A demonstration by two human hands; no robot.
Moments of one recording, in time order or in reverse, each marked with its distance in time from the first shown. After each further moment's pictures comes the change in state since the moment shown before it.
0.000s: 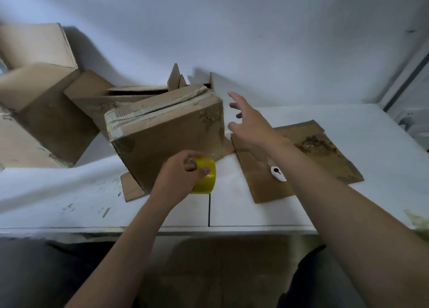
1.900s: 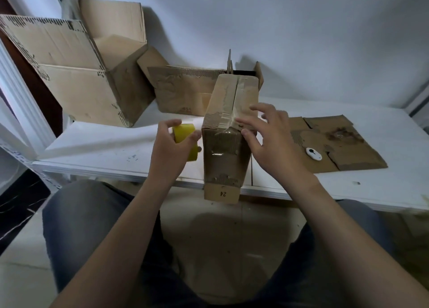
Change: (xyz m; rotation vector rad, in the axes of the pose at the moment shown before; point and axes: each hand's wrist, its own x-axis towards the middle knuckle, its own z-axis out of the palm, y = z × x) left_hand -0.106 -0.065 -0.111 -0.329 0.415 0.022; right_hand -0.156 -0.122 0.092 -0.323 0.229 -0.278
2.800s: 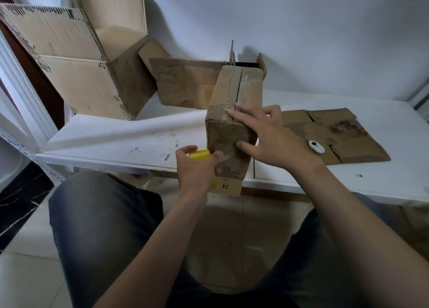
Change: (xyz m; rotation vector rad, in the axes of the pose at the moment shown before) left_hand -0.058 -0.005 0.043 -0.348 0.074 -0.421; right_hand 0.007 0.011 0.003 -0.043 -0.272 -0.126
